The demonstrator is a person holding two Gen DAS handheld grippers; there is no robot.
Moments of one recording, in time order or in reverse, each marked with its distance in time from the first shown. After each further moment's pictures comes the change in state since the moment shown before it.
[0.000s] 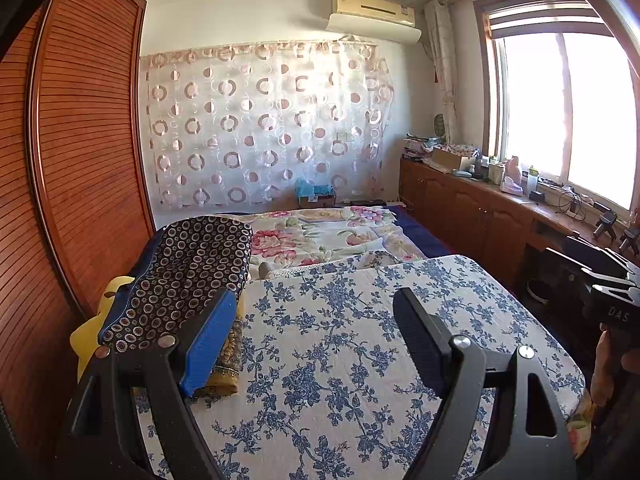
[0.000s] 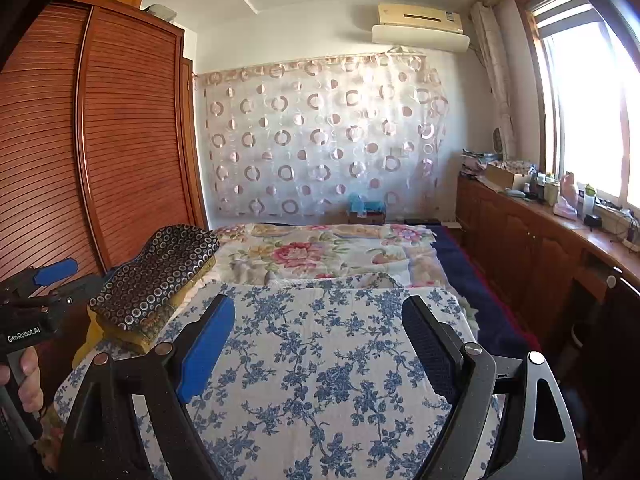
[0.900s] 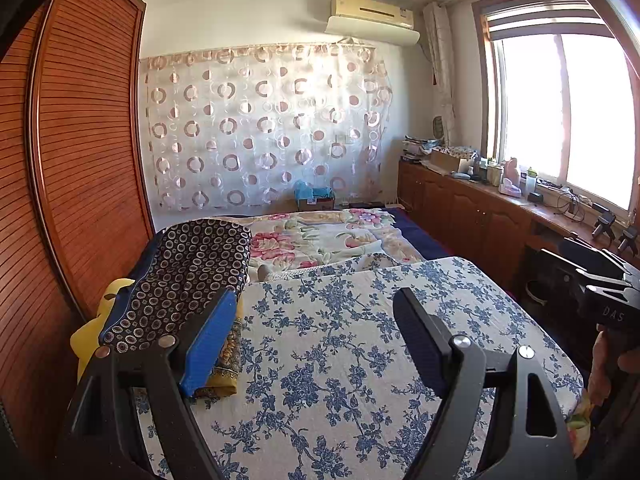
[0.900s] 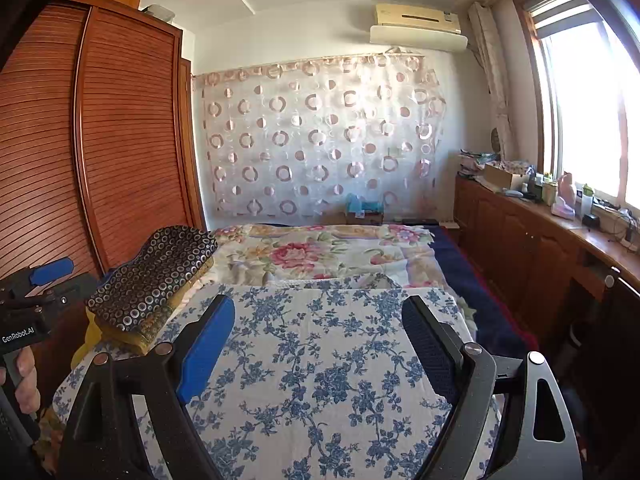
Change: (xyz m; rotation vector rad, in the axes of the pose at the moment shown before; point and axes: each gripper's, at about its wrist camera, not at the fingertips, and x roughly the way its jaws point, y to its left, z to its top) left arm -0.001 0.000 -0.001 -0.001 -0.003 0.000; right arm -0.001 0.002 -0.001 -0.001 -0.001 -0.008
